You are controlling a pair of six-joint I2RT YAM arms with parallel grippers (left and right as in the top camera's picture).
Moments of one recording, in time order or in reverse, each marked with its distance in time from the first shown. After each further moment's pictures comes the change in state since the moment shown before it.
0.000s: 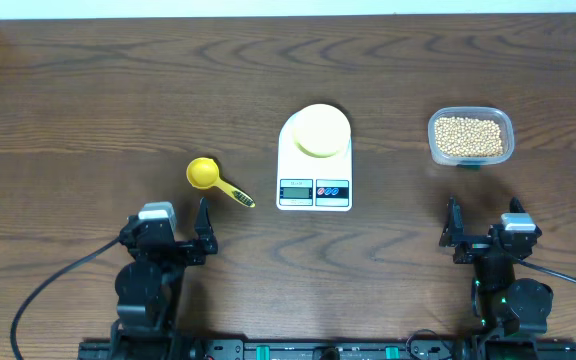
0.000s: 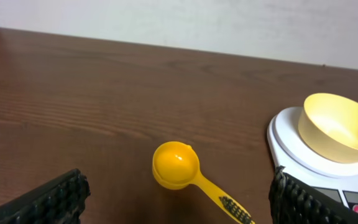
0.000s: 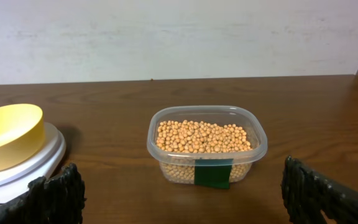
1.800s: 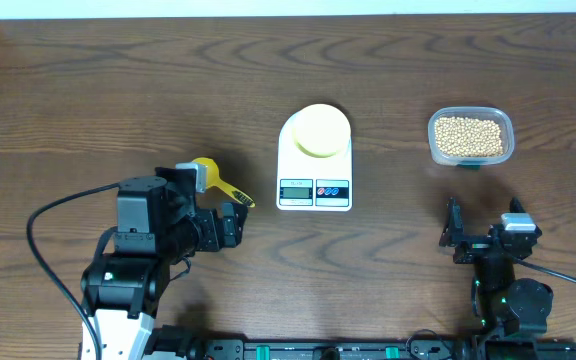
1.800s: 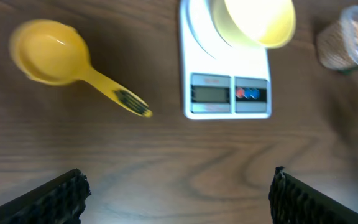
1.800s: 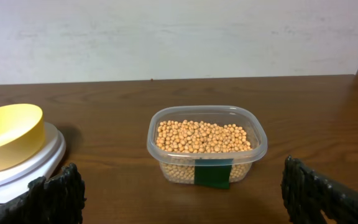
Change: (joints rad) left arm 0.000 0.635 0.494 -0.486 0.448 -0.079; right arm 0.000 0.000 0.000 0.000 0.000 0.000
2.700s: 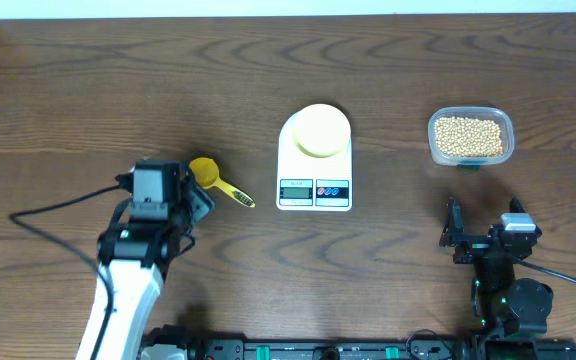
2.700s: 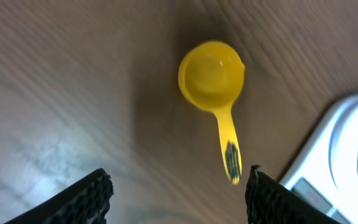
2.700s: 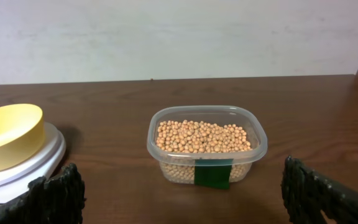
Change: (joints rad) left arm 0.000 0.223 0.000 0.097 -0.472 -0.566; right arm 0.000 0.000 0.000 0.000 0.000 0.000
